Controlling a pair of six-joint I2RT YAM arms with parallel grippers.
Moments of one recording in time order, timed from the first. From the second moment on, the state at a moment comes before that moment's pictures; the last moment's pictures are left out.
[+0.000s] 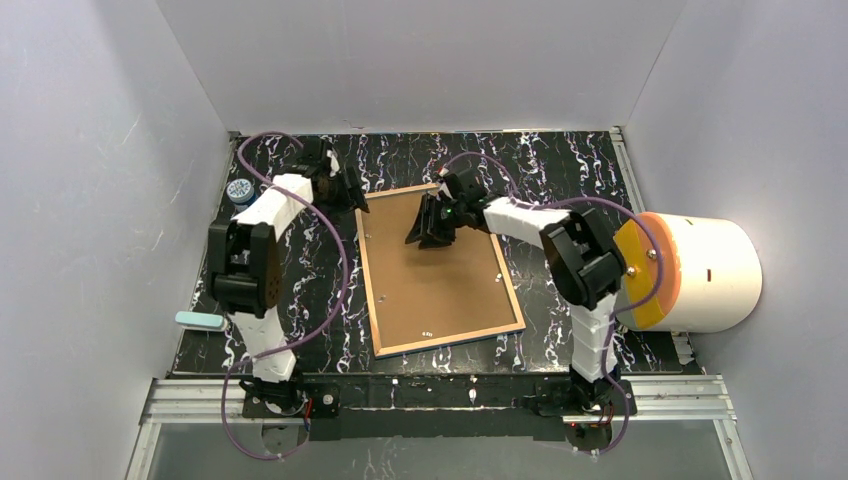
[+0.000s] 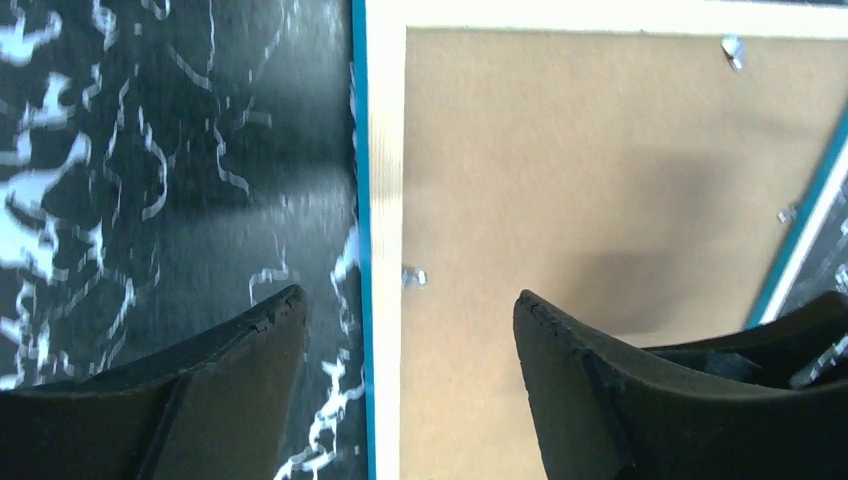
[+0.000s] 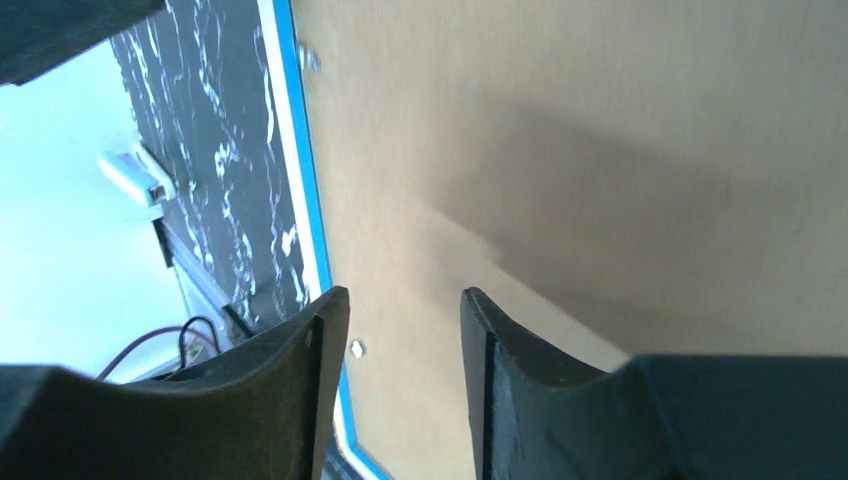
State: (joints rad) left arm -0.16 1.92 1.45 -0.61 0.16 -0.47; right arm 0.62 2.07 1.43 -0.19 -0.50 0.73
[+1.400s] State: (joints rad) left arm -0.17 1.62 0.86 -0.51 0.46 -0.50; right arm 0.93 2.03 1.21 0.06 -0.38 1.04
